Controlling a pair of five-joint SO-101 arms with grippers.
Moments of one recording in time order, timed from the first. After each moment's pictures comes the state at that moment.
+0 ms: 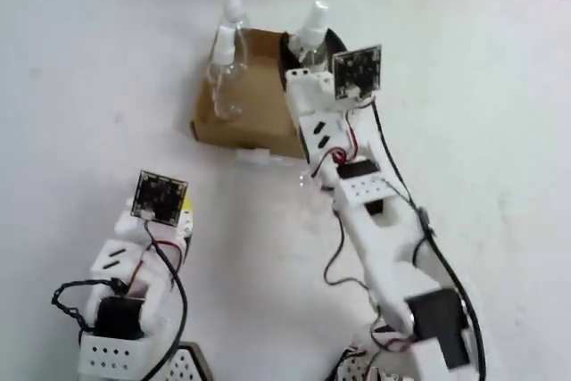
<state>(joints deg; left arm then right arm) 0.1 -104.0 97.1 47.6 -8.6 -17.4 -5.1 41.7 -29.7 -0.5</state>
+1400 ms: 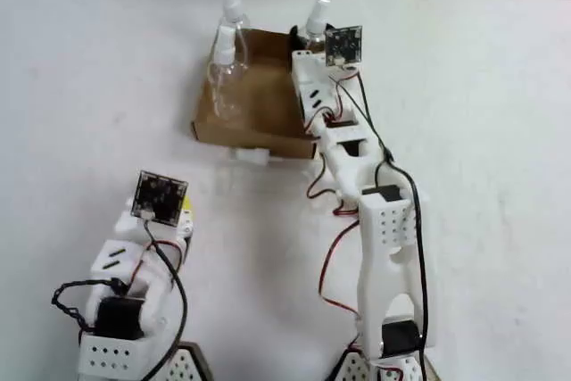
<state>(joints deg) 0.1 -104.0 97.1 47.6 -8.6 -12.1 46.4 -2.5 -31.8 -0.6</state>
